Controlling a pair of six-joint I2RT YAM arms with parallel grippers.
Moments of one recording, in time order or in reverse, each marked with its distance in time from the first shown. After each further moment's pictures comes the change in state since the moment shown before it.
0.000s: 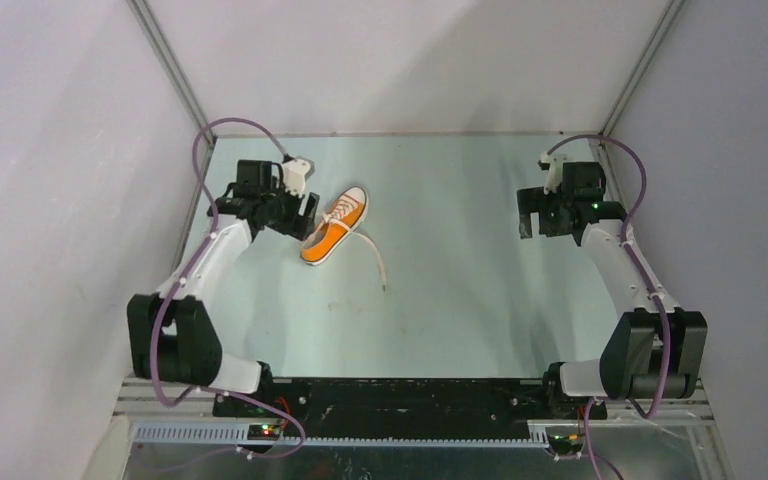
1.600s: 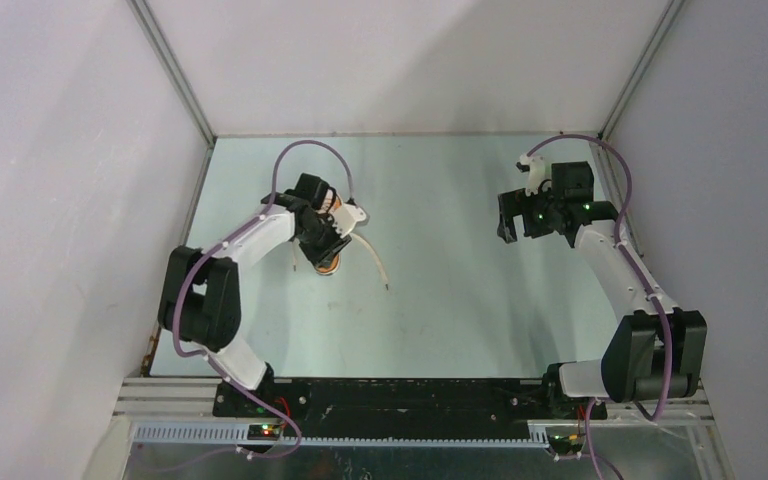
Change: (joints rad) left arm -0.224 0.266 0.065 -0.275 0.006 0.338; right arm 0.060 -0.005 0.000 0.011 -0.200 -0.046
